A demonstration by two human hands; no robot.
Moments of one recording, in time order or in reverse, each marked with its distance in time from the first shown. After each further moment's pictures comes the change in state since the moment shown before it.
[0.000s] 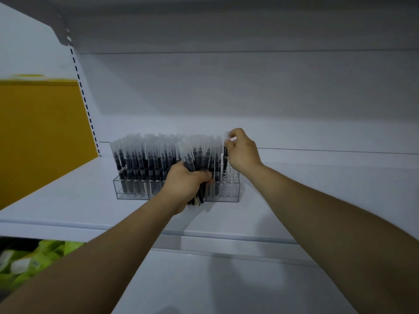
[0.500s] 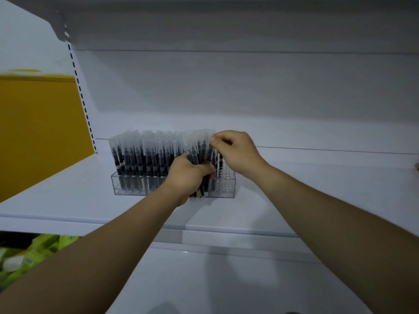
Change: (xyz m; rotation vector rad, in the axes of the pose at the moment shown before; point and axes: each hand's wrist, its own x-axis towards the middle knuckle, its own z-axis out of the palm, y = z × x) left_hand -0.007 0.010 0.009 0.022 -0.011 0.045; right_hand -0.044 -0.040 -0.026 0.173 -0.127 -0.145
